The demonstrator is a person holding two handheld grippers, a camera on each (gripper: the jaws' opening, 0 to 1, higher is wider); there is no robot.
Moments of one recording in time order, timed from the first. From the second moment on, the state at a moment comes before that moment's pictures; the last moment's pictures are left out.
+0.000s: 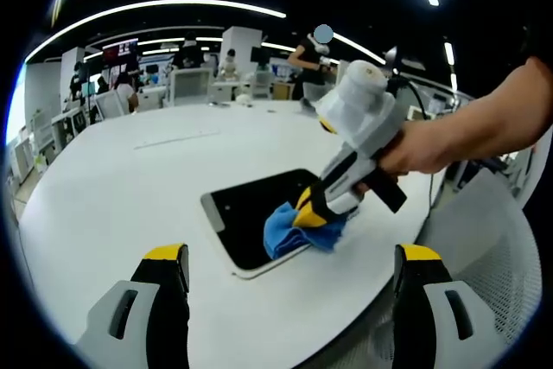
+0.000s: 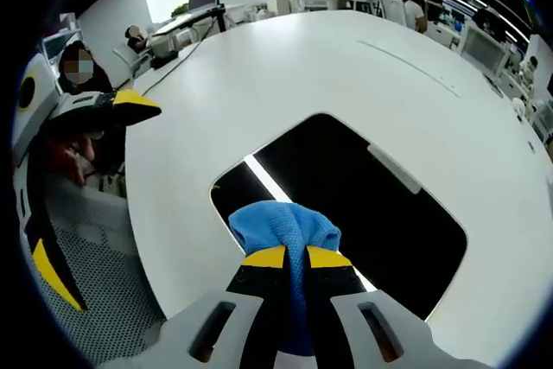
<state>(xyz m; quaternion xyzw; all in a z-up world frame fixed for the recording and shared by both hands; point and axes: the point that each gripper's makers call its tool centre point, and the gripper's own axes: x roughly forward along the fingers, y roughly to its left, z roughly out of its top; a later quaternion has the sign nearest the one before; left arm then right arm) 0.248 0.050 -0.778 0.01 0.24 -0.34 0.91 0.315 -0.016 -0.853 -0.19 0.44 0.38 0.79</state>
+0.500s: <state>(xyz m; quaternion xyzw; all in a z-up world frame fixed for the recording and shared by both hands) 0.248 0.050 -0.778 0.01 0.24 -0.34 0.91 0.316 0.003 -0.854 -0.19 0.44 0.40 0.78</state>
